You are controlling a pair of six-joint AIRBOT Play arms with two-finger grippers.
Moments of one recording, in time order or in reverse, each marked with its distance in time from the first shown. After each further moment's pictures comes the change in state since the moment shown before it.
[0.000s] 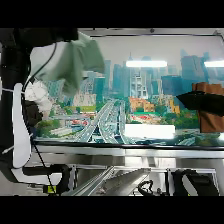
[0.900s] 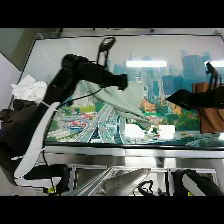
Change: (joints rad) left arm -0.235 0.023 -0.311 -0.134 0.217 -0.234; right arm -0.084 -0.322 -0.049 0.125 -0.062 -0.013
